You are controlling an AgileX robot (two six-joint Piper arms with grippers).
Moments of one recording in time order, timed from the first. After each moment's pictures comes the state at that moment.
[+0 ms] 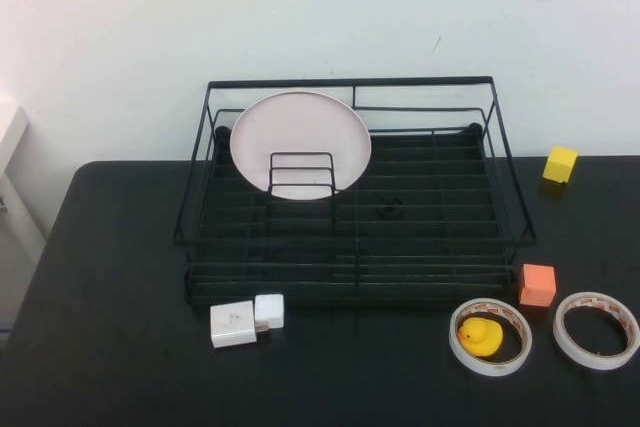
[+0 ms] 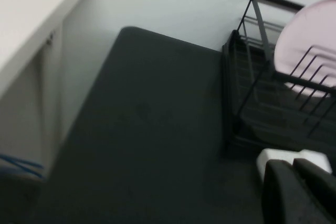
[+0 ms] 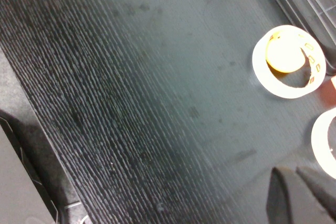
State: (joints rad) right arm 0.55 0.57 -0.40 0.11 0.79 -0.59; left arm -0.06 -0.01 0.02 0.13 0.35 -0.47
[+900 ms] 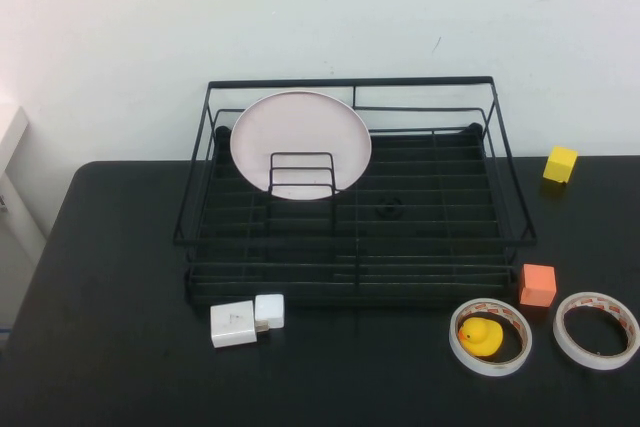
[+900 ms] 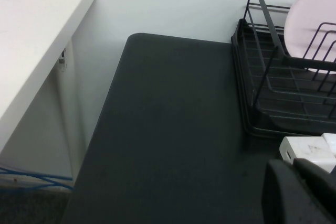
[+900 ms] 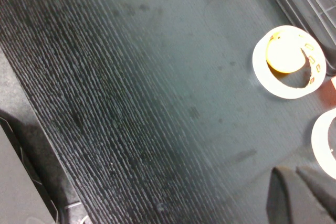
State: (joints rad) right arm 0.55 0.57 -0.40 0.11 0.79 -0.59; left arm -0.05 -0.01 0.02 0.11 0.36 -0.27
